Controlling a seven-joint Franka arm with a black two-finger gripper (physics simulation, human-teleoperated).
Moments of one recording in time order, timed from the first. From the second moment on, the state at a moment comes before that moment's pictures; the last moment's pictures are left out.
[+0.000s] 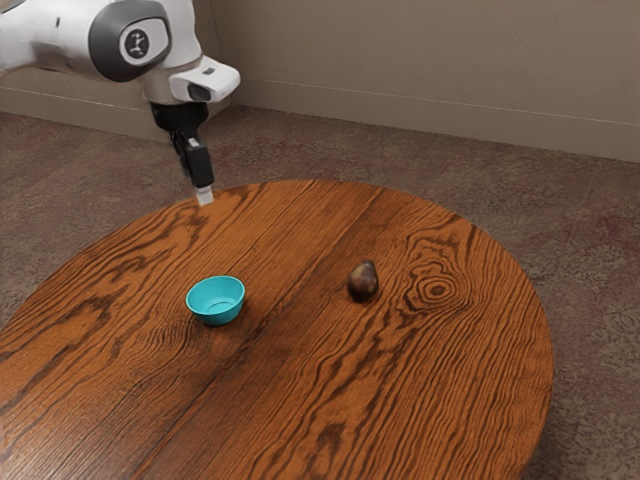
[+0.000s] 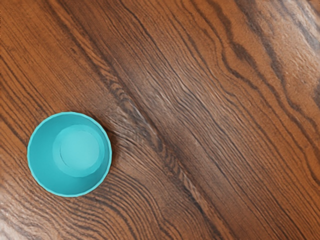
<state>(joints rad) -0.04 0.00 -0.01 -1.66 0.03 1.67 0.60</state>
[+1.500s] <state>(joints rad) -0.11 0.90 -0.02 -1.29 -0.58 2.39 0.92</state>
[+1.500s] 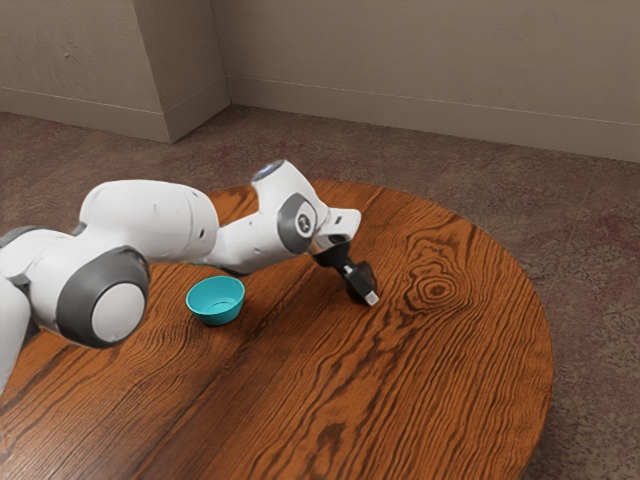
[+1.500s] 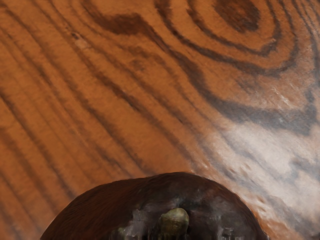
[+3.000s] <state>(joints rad) -0.01 0.42 0.16 -1.85 -0.11 2.28 1.16</state>
